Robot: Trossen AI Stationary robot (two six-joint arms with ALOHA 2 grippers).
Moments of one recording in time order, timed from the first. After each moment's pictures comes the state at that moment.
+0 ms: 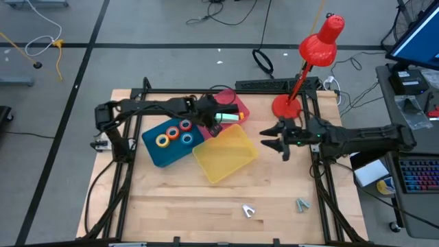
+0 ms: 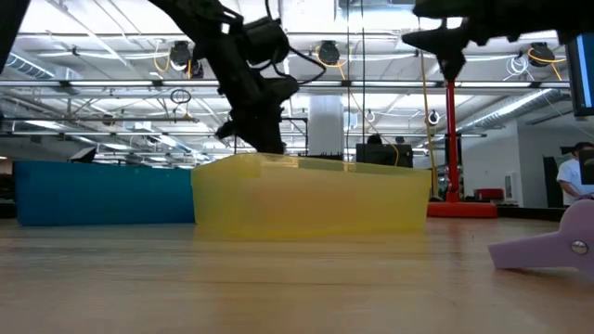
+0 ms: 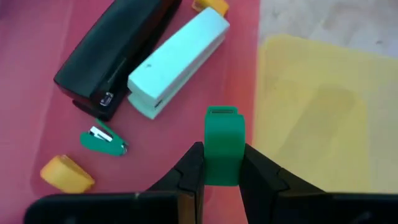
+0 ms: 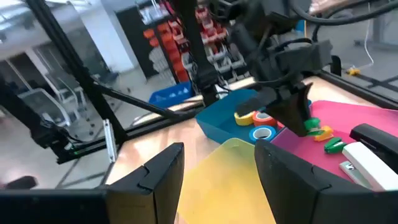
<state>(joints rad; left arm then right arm) 0.32 1.74 1.26 -0.50 0.00 -0.38 -0.03 0.74 0.48 0.18 -0.02 0.36</state>
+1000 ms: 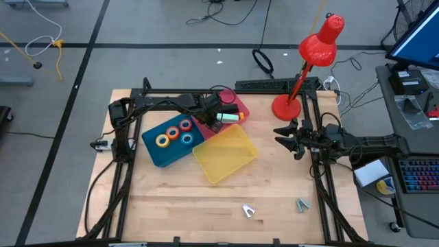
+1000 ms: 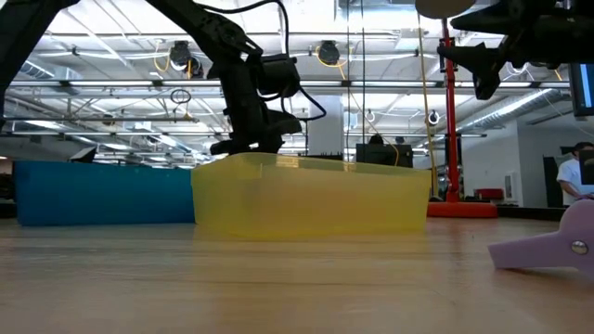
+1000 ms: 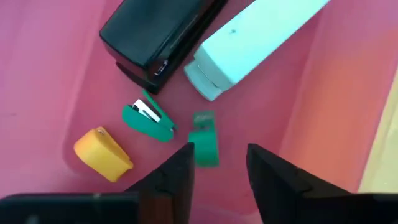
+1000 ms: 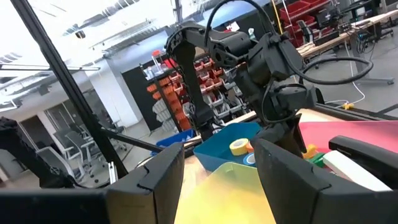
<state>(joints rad) 0.38 1.91 1.39 -0.68 -0.04 -0.47 -0.03 0.32 0.18 0.27 0.08 0.43</state>
